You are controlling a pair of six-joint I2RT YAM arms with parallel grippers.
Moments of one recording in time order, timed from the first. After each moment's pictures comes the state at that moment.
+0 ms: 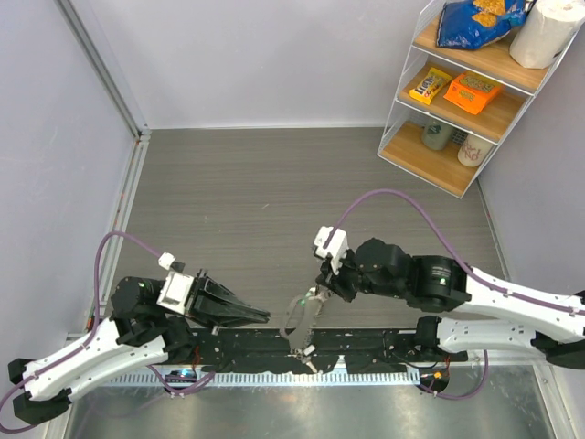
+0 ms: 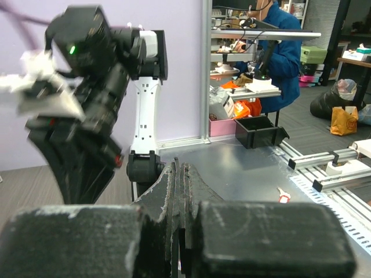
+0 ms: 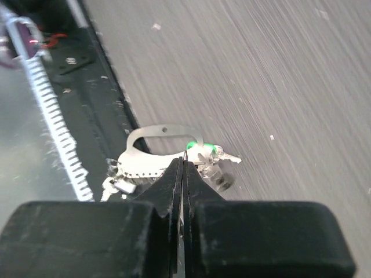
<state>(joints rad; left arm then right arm) -1.06 0.35 0.49 0.37 0.70 -0.32 1.30 0.91 1.05 -0.64 0.11 0.07</state>
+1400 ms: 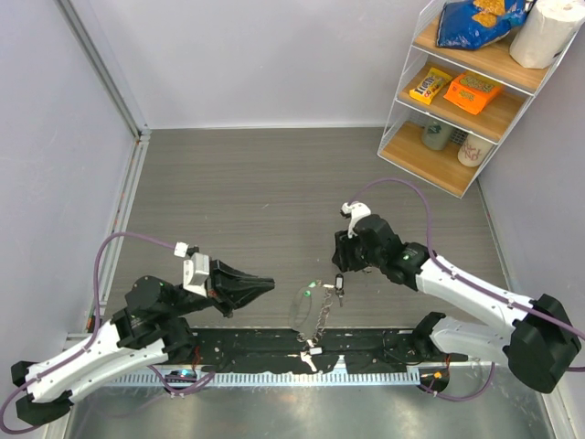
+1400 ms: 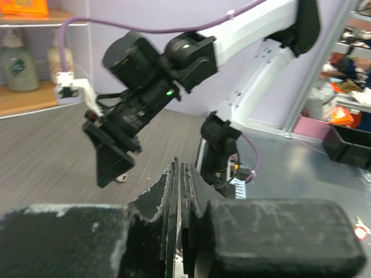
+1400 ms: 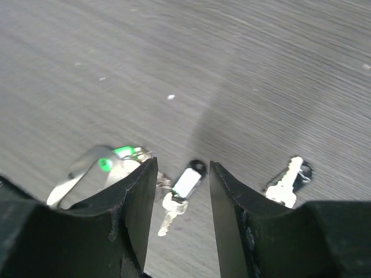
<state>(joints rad) -1.06 0.30 0.44 0.14 0.32 -0.25 0.71 1.07 0.62 -0.30 0.06 0.36</state>
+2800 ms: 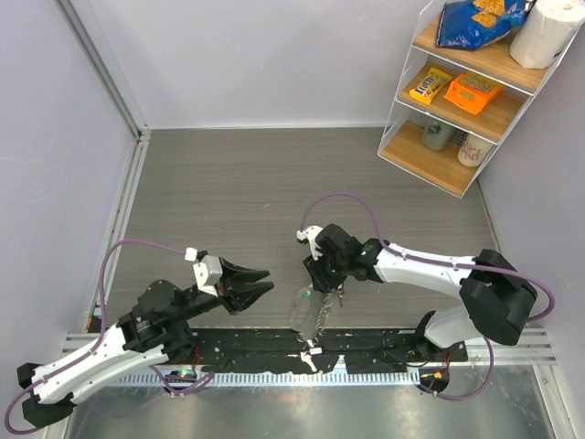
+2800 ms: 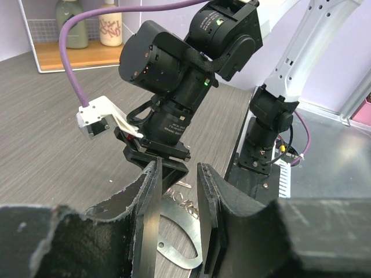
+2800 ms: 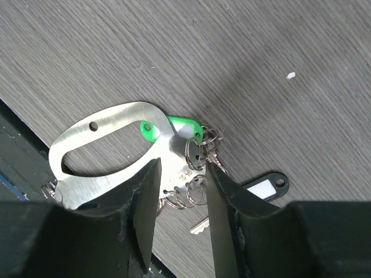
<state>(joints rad) -1.06 0.23 0.33 0.04 0.12 -0.18 0.90 1.40 0.75 -0.34 -0.14 0.18</state>
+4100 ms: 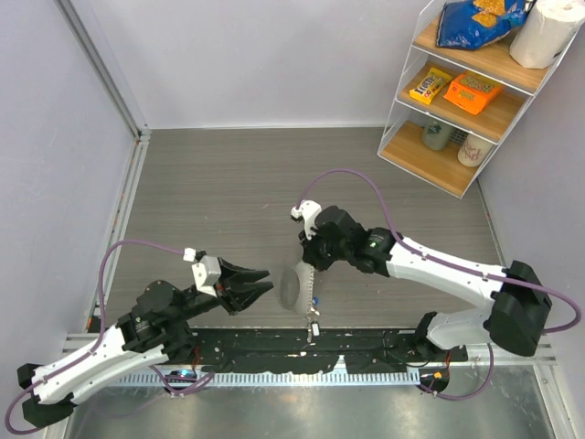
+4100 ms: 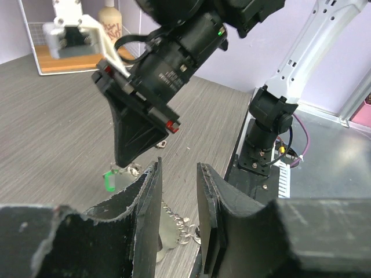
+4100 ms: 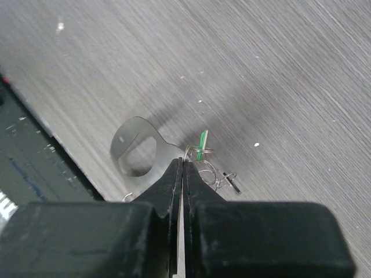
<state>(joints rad) -1.06 0.22 0.33 0.04 0.12 -0.18 0.93 1.29 0.93 -0.37 -0.06 0.16</state>
